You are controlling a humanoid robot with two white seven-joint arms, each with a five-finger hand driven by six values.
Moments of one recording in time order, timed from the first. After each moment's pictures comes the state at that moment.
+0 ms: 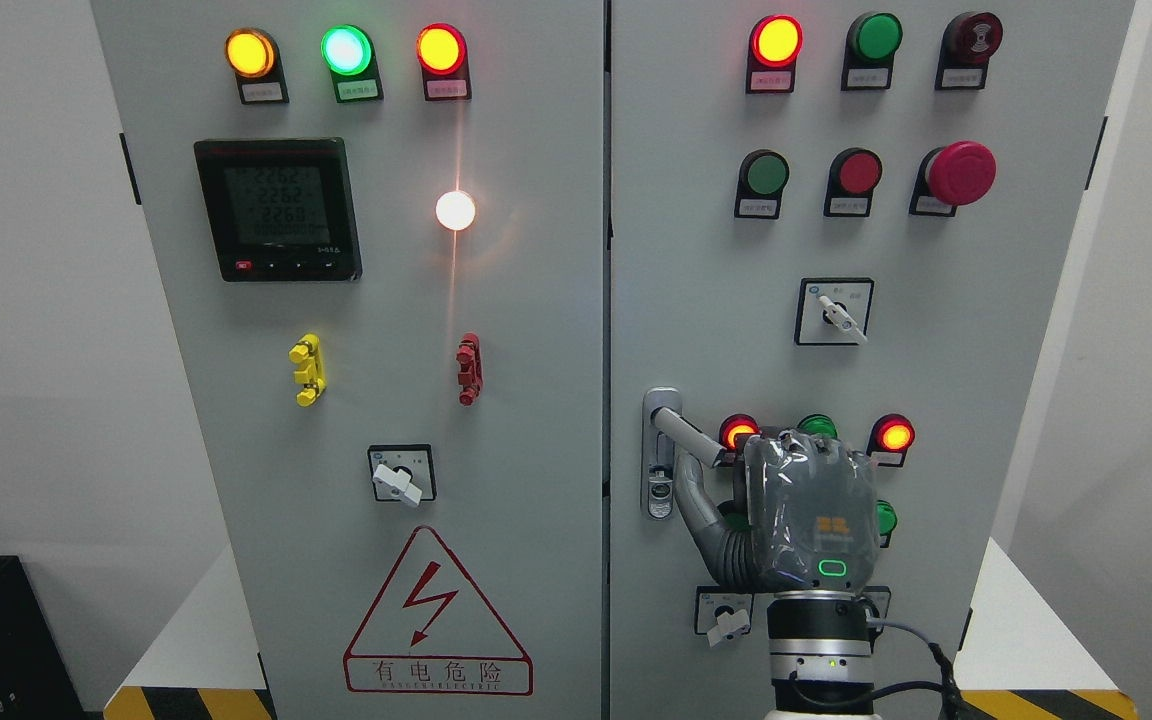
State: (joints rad) left arm -0.04 -0.11 -0.13 -0.05 0.14 -0.06 -0.06; right arm -0.46 0.13 0.27 -1.76 1.42 0.30 -0.16
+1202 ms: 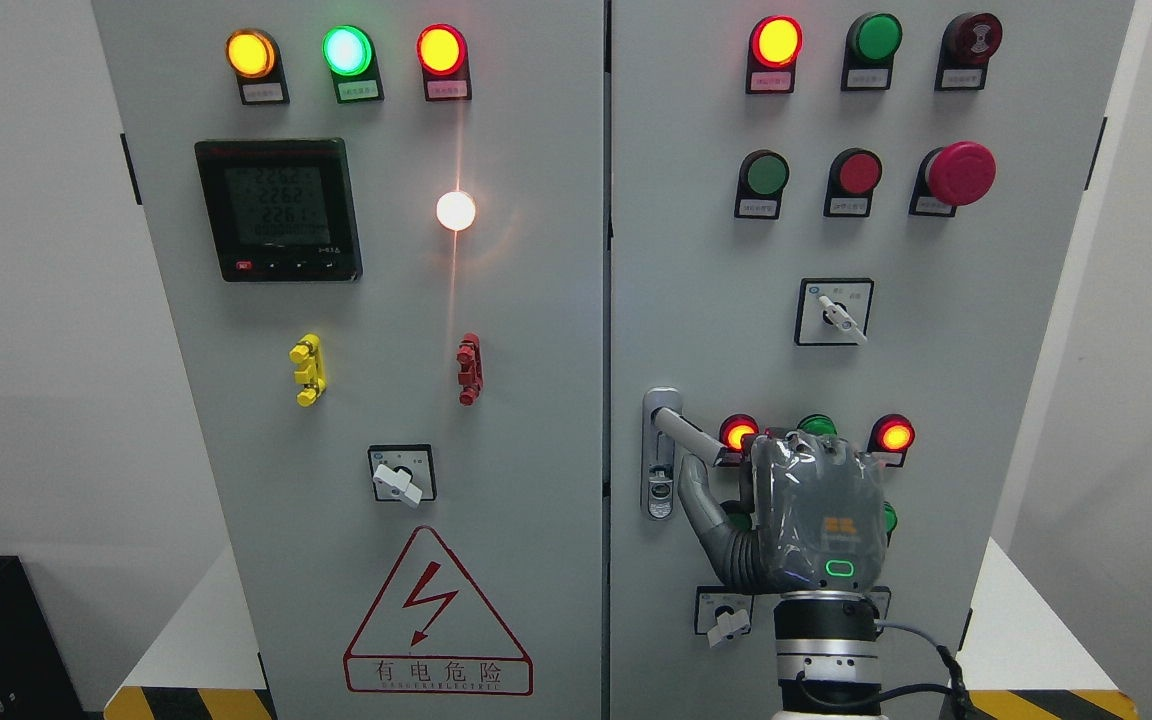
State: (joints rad) left arm -0.04 -0.11 -0.13 -0.05 0.14 -0.06 -0.06; right arm -0.45 0.13 0.25 -1.77 1.42 0.30 -0.15
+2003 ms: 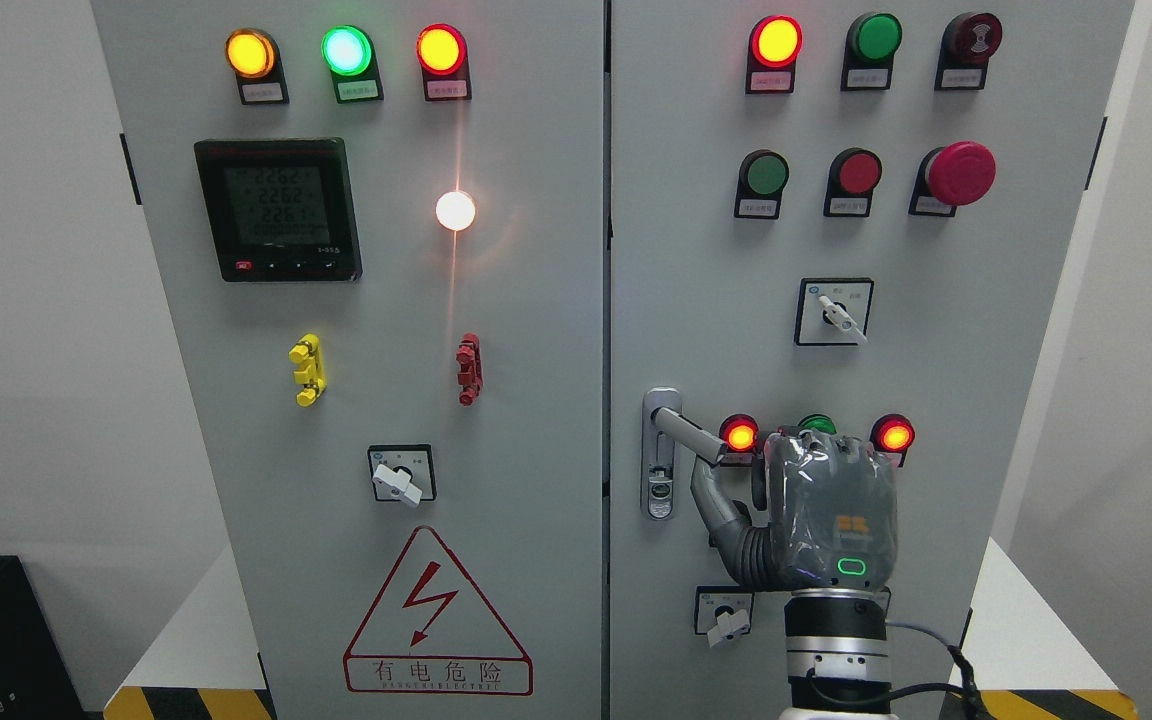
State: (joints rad) left arm -0.04 -0.11 -0.13 -0.05 0.14 -0.06 -0.06; right arm -0.45 0.13 0.24 -1.77 1.42 0.30 -0.15
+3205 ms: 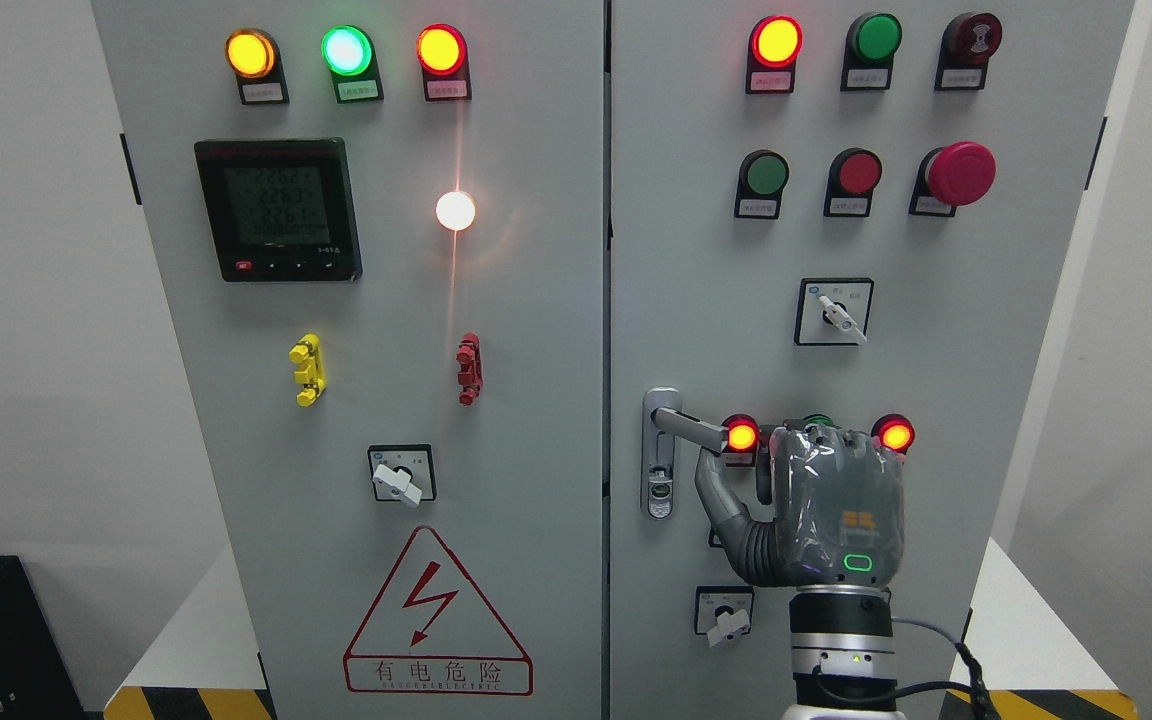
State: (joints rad) left arm -0.04 -0.11 -0.13 -0.05 0.14 -0.06 -0.06; right arm -0.46 0.13 0.23 -1.79 1.42 0.29 -0.15
